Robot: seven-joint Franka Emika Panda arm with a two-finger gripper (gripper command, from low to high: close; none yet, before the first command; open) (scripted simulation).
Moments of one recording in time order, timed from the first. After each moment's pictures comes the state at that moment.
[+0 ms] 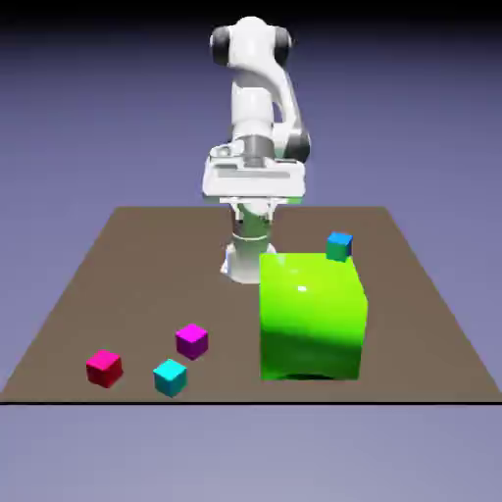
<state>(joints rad) 0.00 -0.53 -0.01 -2.80 0.01 3.01 0.75</state>
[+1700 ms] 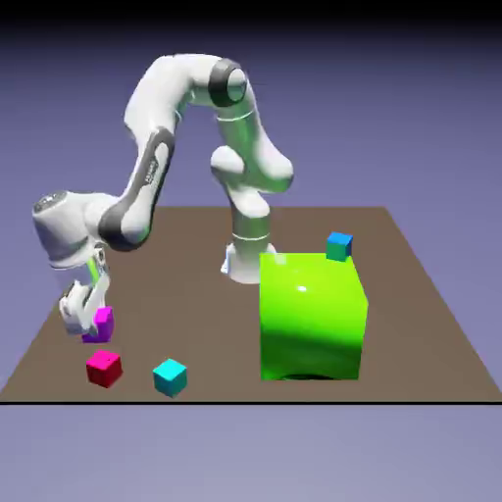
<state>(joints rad) -0.62 0.43 -0.03 -2.01 0.22 2.32 1.59</state>
